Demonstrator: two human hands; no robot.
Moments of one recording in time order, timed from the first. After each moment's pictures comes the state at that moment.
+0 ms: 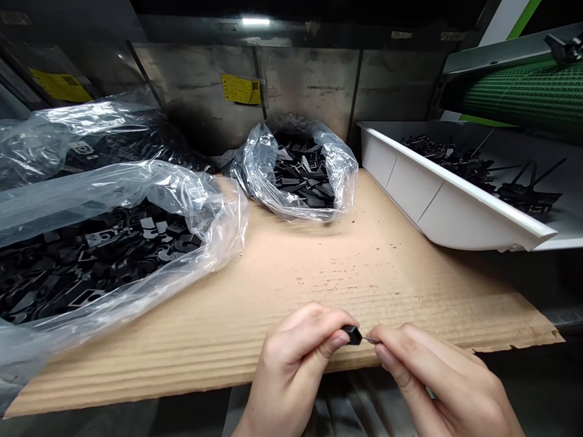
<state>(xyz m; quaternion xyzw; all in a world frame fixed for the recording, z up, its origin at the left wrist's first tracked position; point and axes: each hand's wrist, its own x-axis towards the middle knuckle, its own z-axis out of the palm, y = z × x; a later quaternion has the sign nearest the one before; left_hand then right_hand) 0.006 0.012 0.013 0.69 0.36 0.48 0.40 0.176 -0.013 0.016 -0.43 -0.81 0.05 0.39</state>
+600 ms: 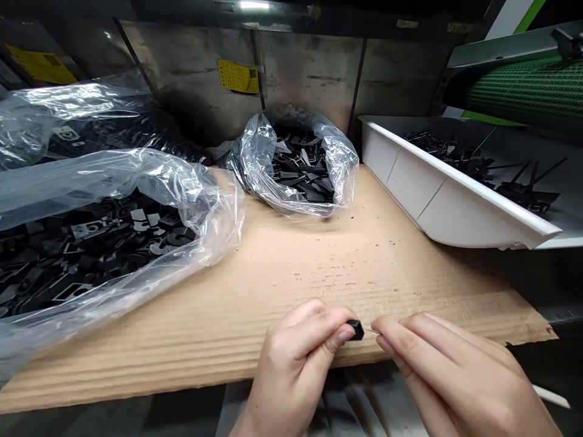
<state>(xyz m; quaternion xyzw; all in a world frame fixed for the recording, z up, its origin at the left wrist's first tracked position) 0.009 0.013 0.013 0.71 0.39 0.46 0.37 0.188 -0.009 0.028 -0.42 -0.86 -0.07 0.29</state>
